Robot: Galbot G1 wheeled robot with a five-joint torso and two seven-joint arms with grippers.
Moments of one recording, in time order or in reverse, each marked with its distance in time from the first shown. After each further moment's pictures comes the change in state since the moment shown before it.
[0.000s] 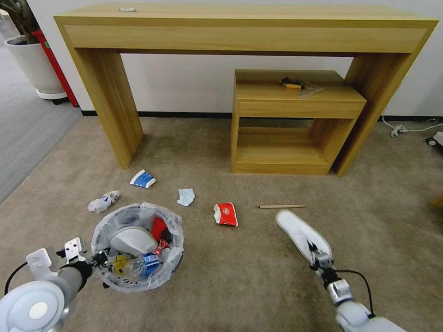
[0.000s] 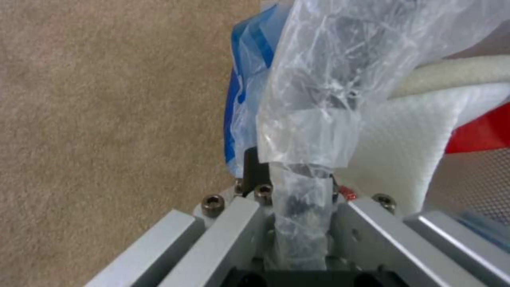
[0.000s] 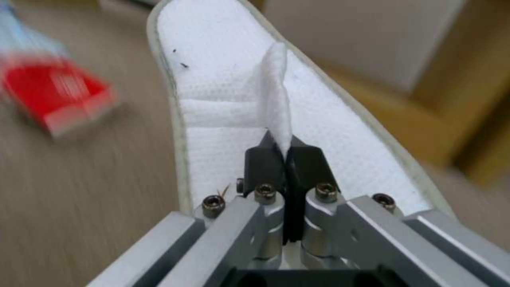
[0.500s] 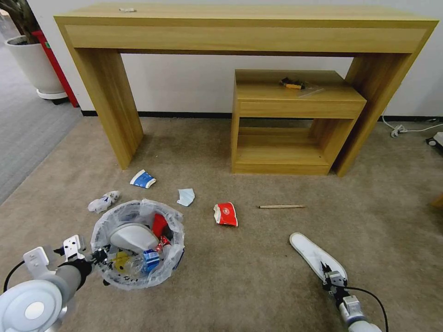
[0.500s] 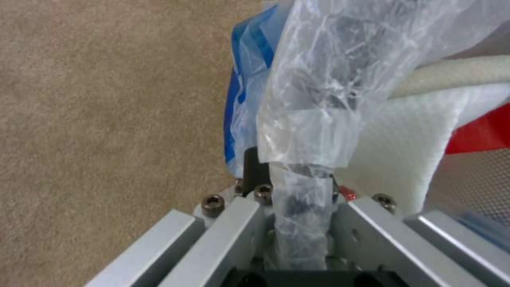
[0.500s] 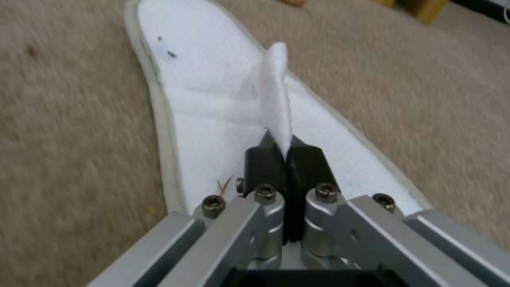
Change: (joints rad) left arm 0.006 0.001 -0.025 -0.027 -0.025 -0.008 0.011; right arm -0.080 0.065 0.059 -0.274 0.100 -0.052 -0.046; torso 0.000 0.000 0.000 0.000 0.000
